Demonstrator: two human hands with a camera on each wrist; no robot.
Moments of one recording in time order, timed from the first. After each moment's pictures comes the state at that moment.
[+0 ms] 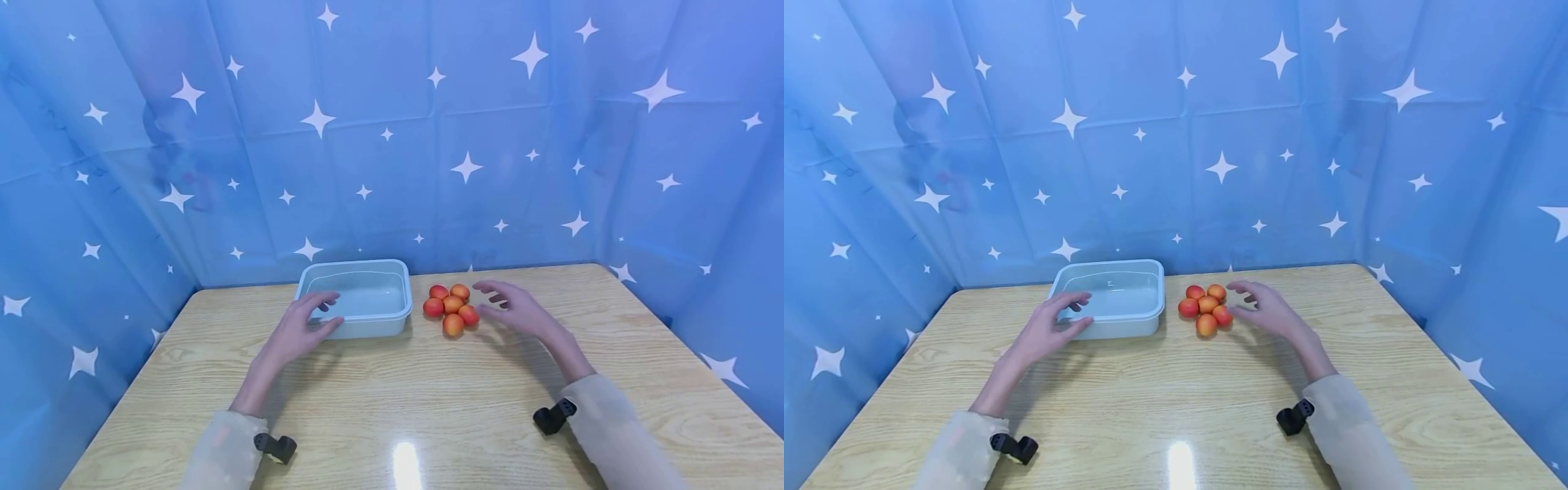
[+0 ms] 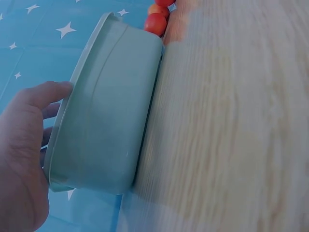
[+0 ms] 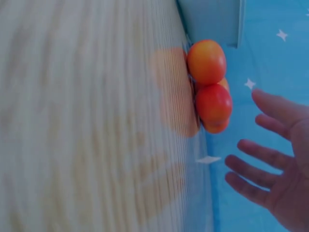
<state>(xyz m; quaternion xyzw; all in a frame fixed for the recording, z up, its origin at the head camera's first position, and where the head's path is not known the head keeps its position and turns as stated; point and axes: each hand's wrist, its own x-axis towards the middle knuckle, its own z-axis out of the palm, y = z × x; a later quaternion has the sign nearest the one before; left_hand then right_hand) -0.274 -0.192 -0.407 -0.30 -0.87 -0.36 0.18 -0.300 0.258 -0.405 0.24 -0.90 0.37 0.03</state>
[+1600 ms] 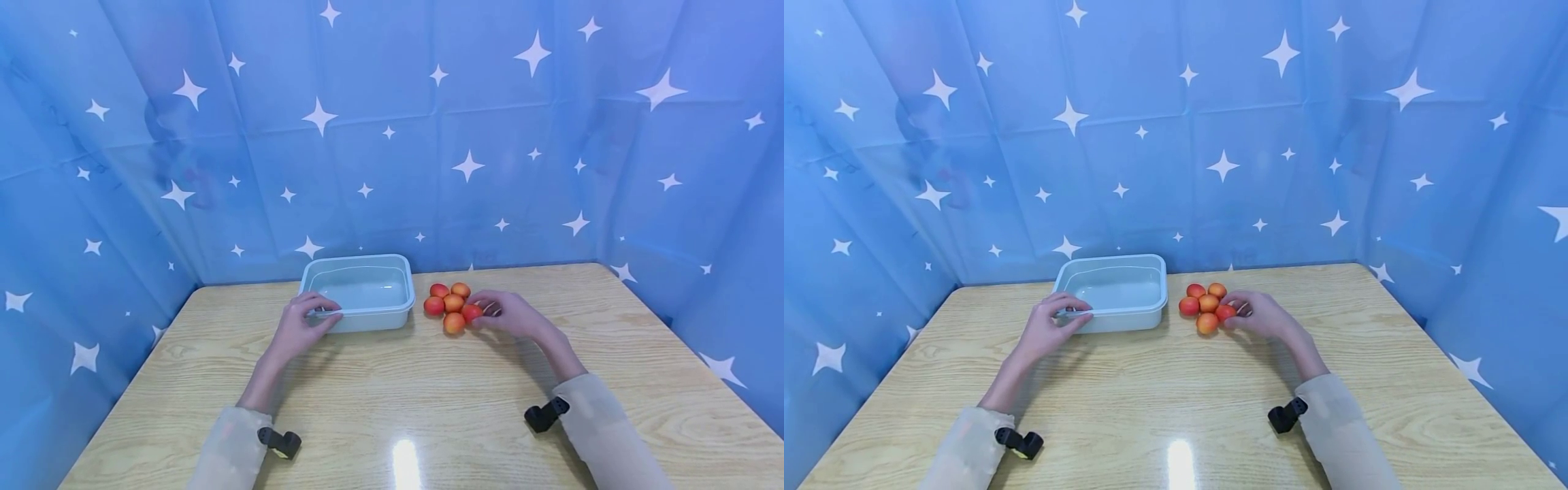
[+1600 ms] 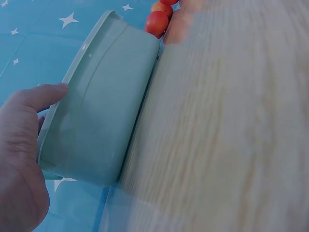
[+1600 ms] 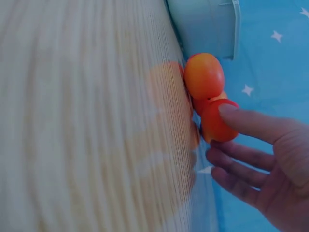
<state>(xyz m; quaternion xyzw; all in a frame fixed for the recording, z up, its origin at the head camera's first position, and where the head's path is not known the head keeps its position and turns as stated) -0.283 -0.192 -0.422 -0.29 -0.82 -0.42 0.25 -0.298 0.248 -0.408 0.25 -0.90 0.35 -0.03</state>
